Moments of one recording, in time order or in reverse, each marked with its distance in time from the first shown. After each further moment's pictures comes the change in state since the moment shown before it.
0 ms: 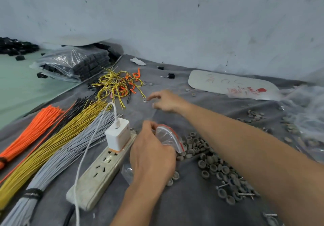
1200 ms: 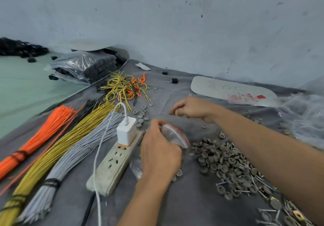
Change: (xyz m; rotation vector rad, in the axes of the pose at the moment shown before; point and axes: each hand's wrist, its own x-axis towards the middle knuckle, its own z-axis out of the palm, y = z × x) left_hand 0.000 -0.005 0.005 -0.111 0.044 0.086; right_hand -0.078 -0.005 -0.049 -0.058 -0.102 0.094
